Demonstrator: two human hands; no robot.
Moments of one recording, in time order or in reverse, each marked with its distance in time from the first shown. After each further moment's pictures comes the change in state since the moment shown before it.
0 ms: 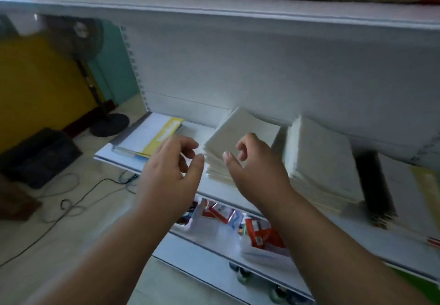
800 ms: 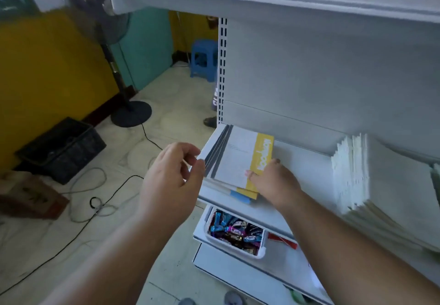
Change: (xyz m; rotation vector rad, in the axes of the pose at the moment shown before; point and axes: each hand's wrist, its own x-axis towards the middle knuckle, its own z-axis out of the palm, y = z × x) left_hand 0.153 -0.252 -0.146 0.021 -0.063 -0.194; right_hand 0.179 -0.120 0.260 -0.253 -0.324 0.503
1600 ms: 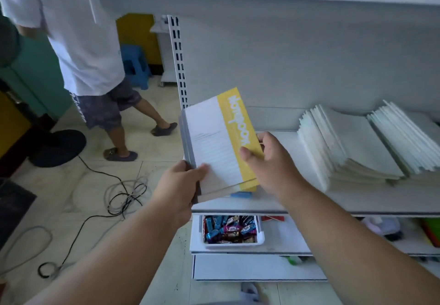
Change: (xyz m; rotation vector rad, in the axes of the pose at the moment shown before) left_hand 0.076 -0.046 0.033 -0.748 -0.609 -0.649; right_hand -0.056 -0.042 -0.013 0.762 0.365 -0.137
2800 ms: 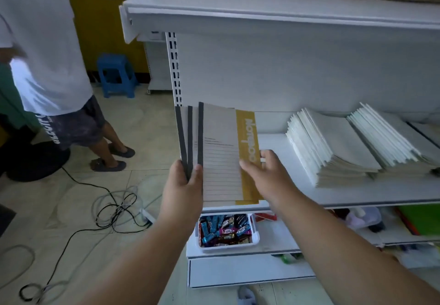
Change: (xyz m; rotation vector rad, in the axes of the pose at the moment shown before) left_hand -0.033 -0.003 -0.004 0.216 0.073 0.341; right_hand -0.031 -0.007 0.006 0.070 0.046 0.309
